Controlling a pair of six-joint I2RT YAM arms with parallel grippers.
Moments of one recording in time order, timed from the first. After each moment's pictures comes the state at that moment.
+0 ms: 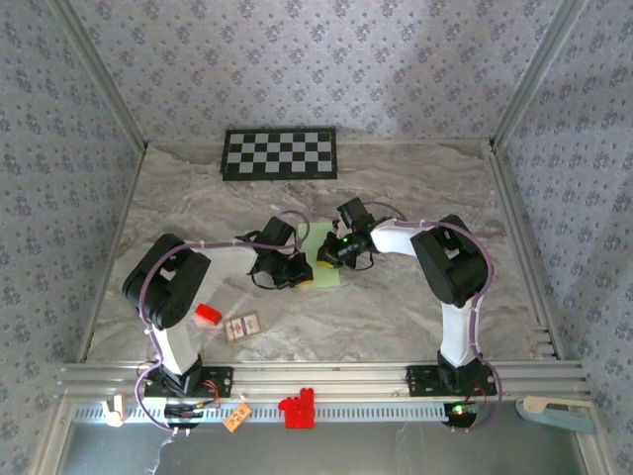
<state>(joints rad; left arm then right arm) -0.64 1.77 0.86 -0.18 0.49 -0.86 0.56 1.97 1.11 -0.21 -0.56 0.85</state>
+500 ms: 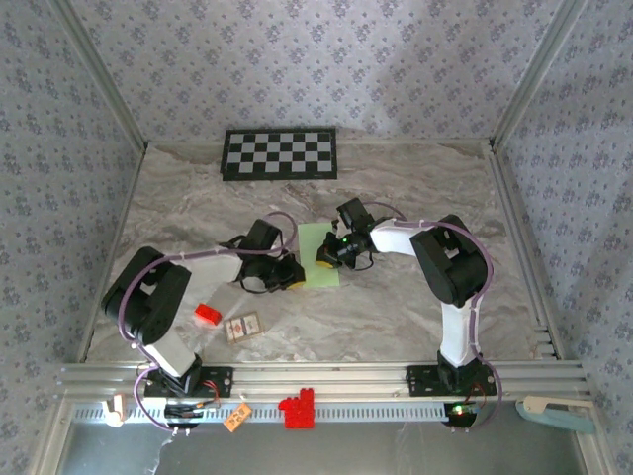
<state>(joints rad) -0.60 1.63 0.78 -0.15 0.55 -0.87 0.56 1.97 1.11 -0.21 -0.57 0.84</state>
